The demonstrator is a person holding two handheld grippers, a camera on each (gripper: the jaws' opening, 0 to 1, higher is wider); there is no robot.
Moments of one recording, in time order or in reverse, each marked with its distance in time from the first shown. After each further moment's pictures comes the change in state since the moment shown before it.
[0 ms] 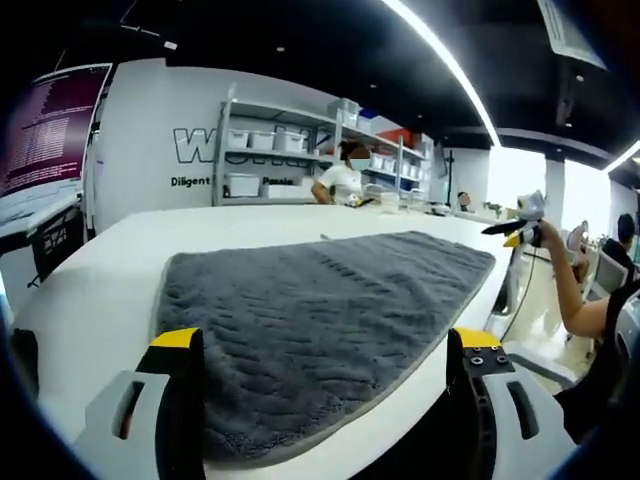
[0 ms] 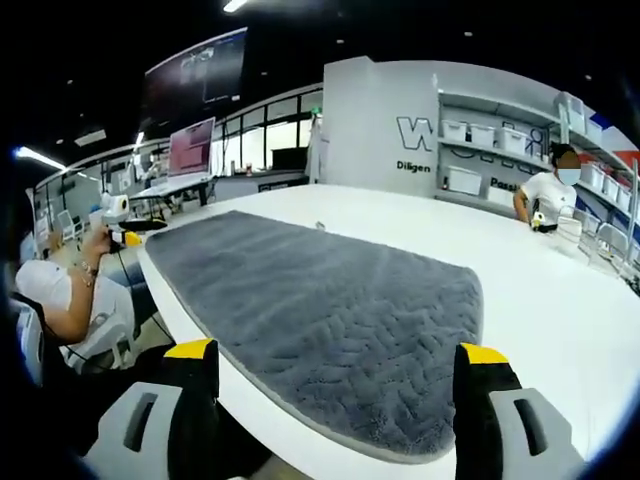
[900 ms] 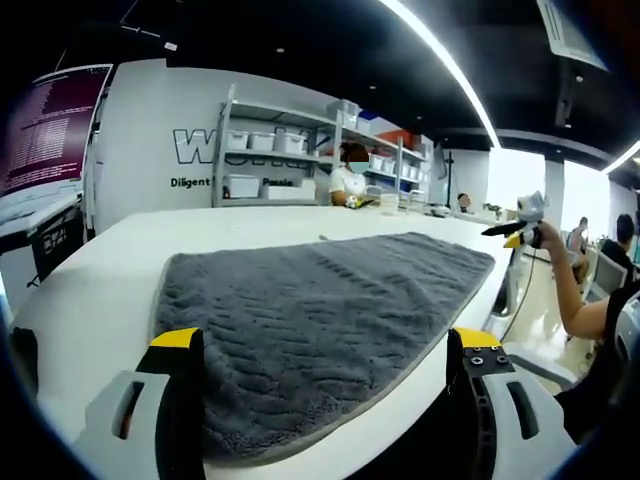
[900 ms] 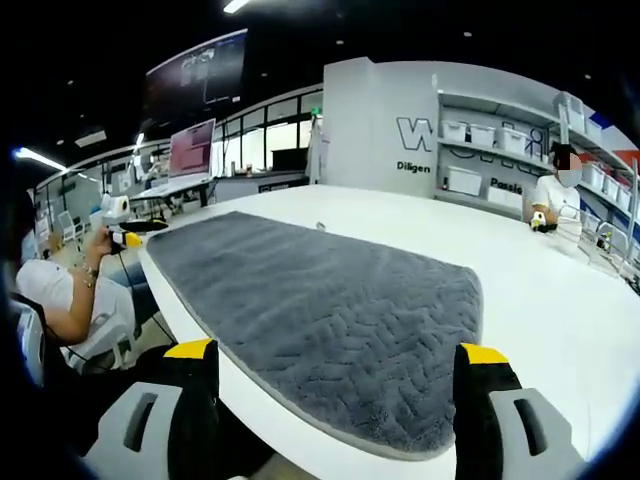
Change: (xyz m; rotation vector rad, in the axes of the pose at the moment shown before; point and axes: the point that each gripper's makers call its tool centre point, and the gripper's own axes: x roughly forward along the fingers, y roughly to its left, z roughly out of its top) left arm -0.002 -0.003 0.000 0.001 -0.005 0.000; right arm -0.002 -0.001 -0.001 0.004 -0.002 0.000
